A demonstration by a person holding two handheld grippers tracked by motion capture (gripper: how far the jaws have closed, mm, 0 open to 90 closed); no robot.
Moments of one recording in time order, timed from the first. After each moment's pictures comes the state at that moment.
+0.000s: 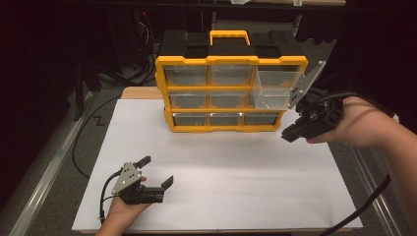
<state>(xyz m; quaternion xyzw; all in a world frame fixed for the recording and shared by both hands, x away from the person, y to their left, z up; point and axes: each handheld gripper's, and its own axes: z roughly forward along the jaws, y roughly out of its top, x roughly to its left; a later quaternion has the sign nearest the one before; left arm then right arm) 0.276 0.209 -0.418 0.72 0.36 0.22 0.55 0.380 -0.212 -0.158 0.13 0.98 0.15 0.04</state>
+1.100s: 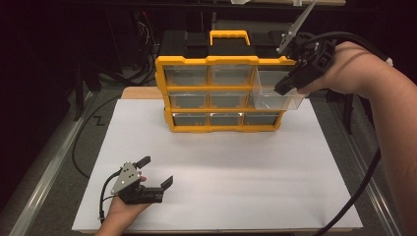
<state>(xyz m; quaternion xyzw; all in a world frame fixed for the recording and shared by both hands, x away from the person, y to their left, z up) 0.276 0.210 -0.419 0.72 0.36 0.22 0.55 0.443 -0.183 -0.093 0.15 0.97 0.16 0.09</state>
